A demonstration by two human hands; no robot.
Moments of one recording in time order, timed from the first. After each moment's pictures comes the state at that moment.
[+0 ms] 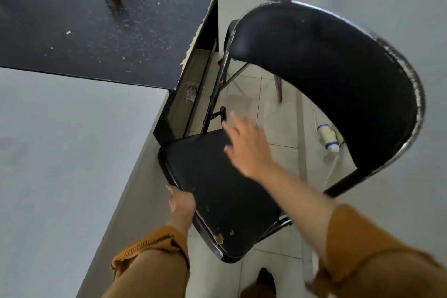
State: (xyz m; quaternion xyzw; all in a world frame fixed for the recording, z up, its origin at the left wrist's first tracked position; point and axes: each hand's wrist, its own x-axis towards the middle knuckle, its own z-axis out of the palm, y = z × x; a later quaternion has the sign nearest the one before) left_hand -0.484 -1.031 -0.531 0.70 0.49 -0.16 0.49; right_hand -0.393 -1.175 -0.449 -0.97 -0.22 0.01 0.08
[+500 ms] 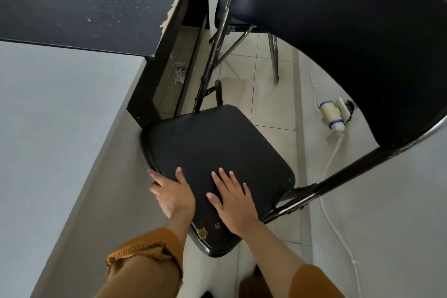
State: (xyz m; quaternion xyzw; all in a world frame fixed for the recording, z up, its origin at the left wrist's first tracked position) left_hand -0.482 -1.048 -0.596 0.79 0.50 -0.01 0.36; right_hand -0.499 -1.178 -0.631 -0.95 -0.14 0.21 0.19
